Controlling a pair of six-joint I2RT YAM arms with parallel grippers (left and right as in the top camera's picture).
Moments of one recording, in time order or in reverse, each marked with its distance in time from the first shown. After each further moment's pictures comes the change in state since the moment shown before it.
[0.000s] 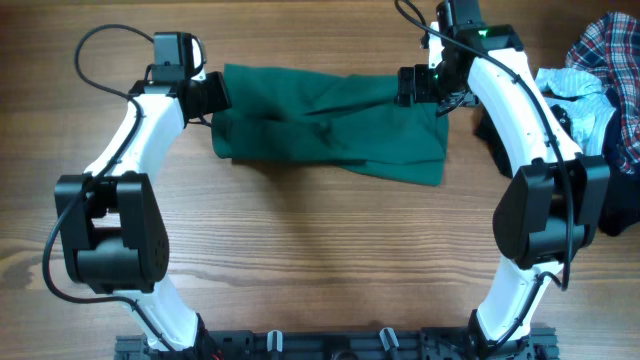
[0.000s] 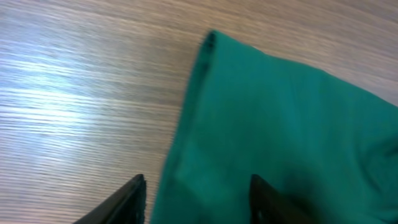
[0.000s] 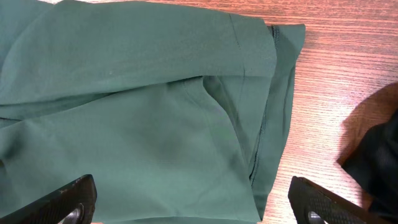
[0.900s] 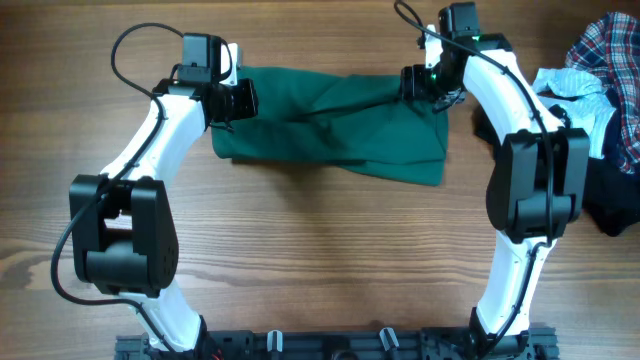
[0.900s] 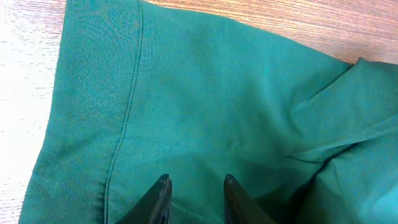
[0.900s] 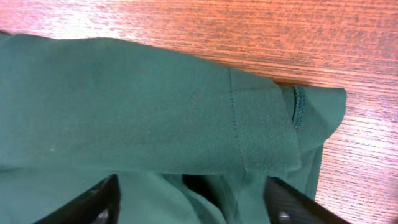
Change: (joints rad) left arm -0.099 -0.013 0.000 -0.045 0.137 0.028; right arm -0.047 0.165 0.000 0.200 -0.088 -0.077
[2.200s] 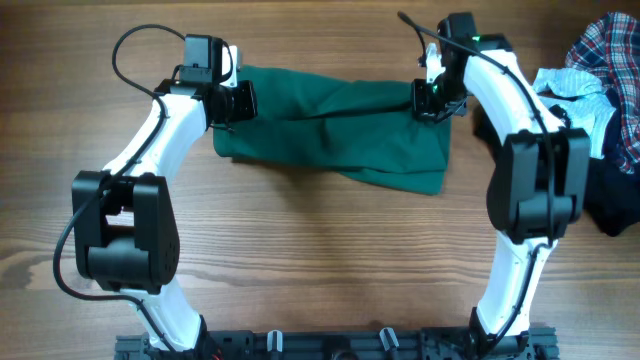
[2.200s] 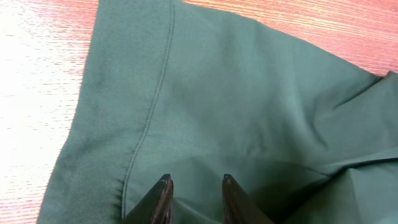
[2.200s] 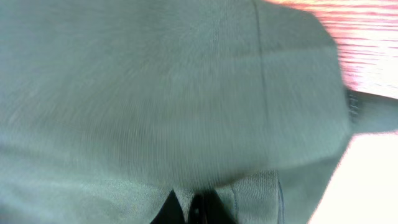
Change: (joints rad) left arm 0.000 0.018 0.000 0.000 -0.023 0.000; right arm -0.002 -0.022 -0.001 -0.196 -0.026 0.060
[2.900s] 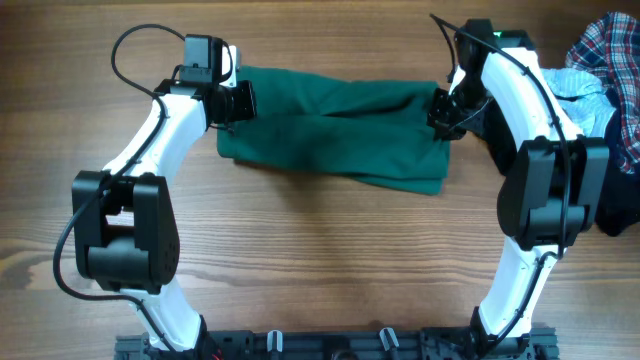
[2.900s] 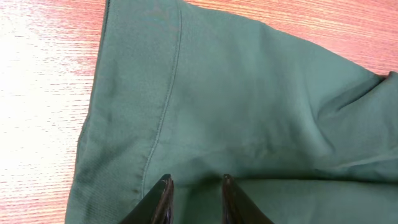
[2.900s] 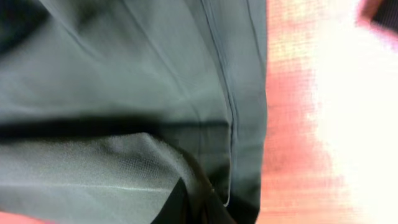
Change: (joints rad) left arm 0.000 0.000 0.000 0.000 -0.018 0.000; right arm -0.048 -0.038 -0.001 -0.277 0.027 0.258
